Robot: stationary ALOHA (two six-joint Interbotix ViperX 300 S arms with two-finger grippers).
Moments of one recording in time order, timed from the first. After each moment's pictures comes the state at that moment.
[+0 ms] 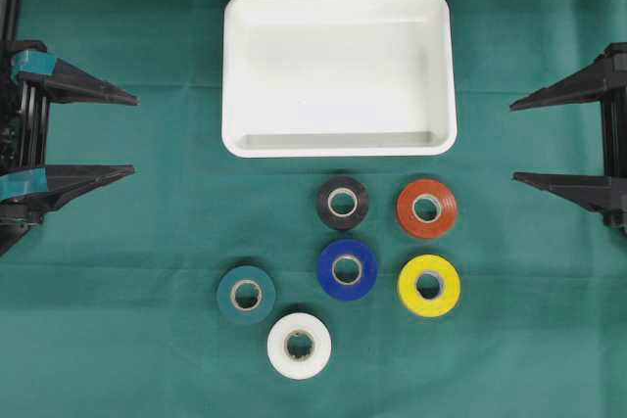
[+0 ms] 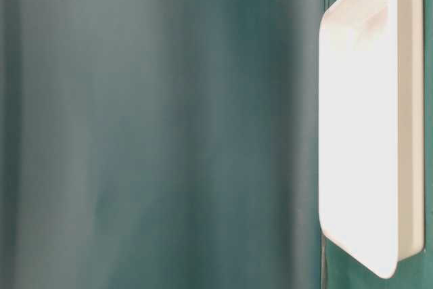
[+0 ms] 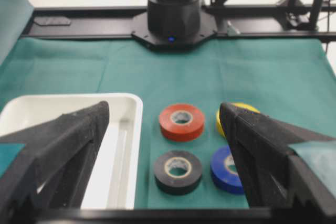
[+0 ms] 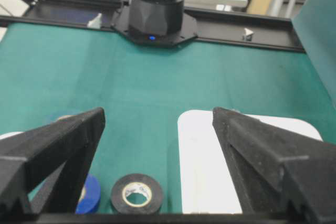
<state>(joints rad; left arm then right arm) 0.01 -0.96 1.15 0.00 -0.16 0.03 -0.01 -0.93 1.14 0.00 -0.17 0.04</state>
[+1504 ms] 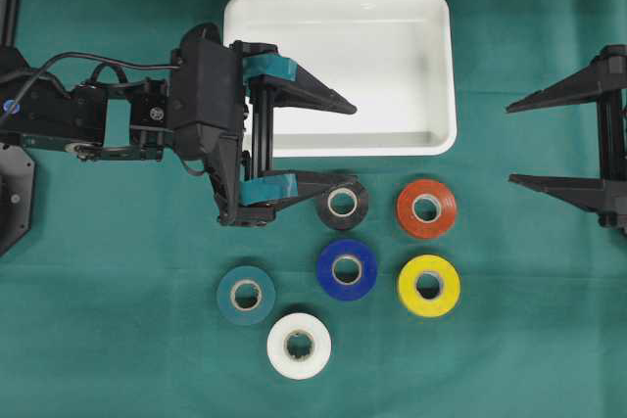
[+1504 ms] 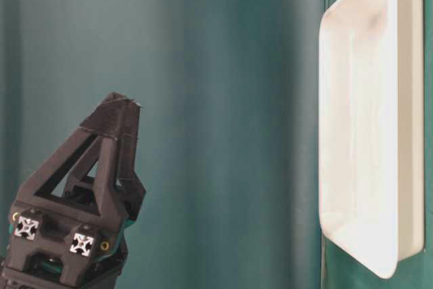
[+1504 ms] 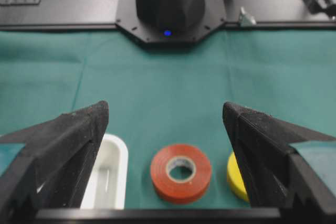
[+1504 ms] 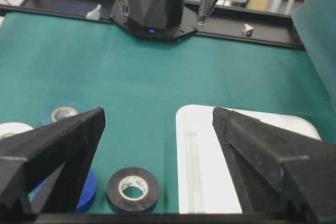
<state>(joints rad) 0.01 -0.20 0.58 0.00 -0.17 0.03 -0.01 -0.91 1.14 -0.02 -0.16 0.03</state>
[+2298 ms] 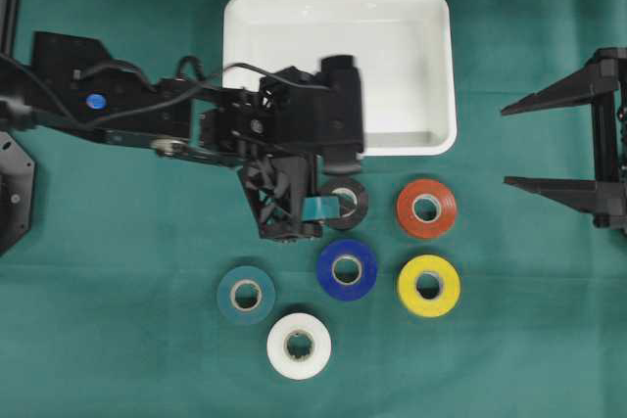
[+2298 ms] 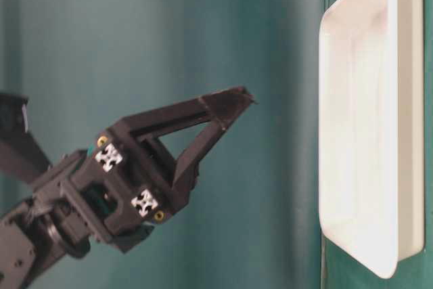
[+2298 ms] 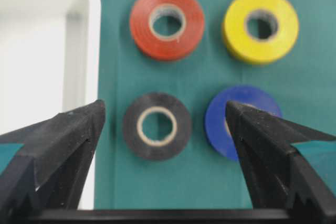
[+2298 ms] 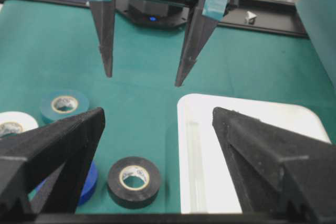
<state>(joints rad) -0.01 0.01 0.24 0.00 0.58 -0.03 -0.01 -0.89 1.14 -0.02 -0.15 0.04</state>
